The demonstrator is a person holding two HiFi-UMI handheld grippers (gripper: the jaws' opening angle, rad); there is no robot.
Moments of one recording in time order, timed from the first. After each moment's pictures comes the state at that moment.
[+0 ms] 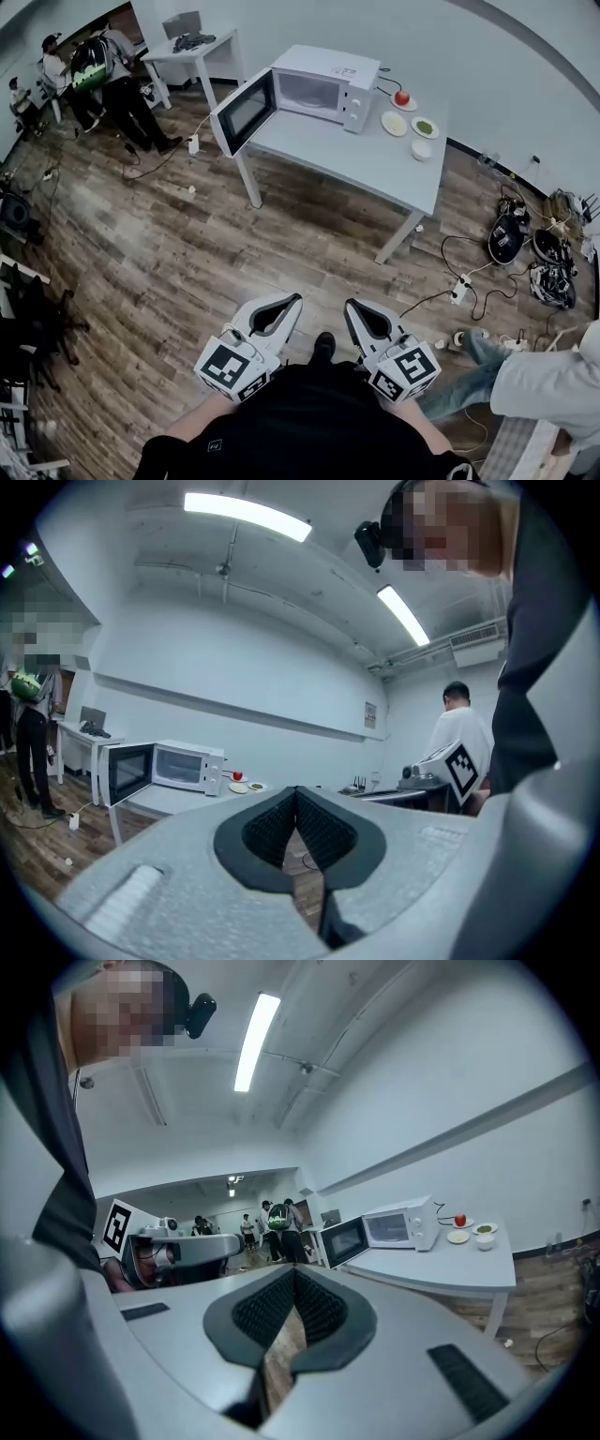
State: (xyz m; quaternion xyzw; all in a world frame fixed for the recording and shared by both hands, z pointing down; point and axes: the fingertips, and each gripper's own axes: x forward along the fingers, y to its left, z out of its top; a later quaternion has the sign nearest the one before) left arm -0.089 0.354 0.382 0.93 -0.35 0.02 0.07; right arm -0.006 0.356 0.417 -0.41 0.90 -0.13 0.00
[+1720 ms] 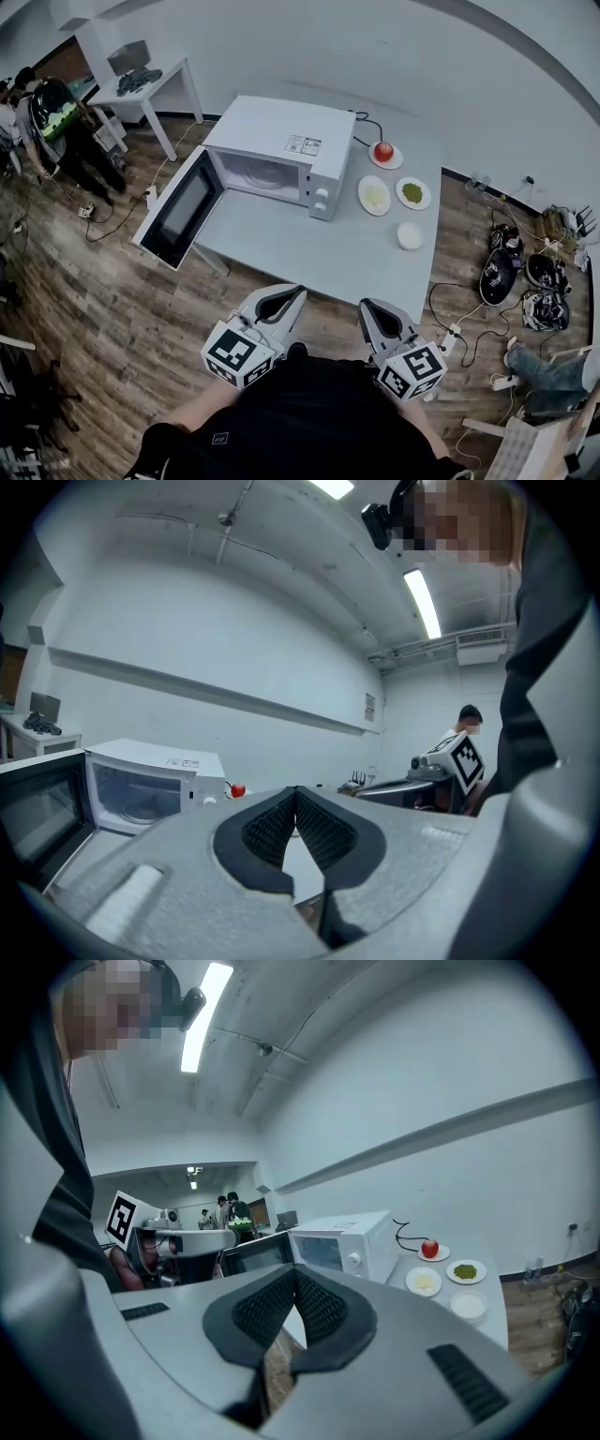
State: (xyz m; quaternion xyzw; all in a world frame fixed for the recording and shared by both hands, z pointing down) left arm 0.030 -0.093 0.391 0.96 -0.28 0.04 0.07; right arm 0.133 -0.065 0.423 -0.50 0.85 -0.14 -0.03
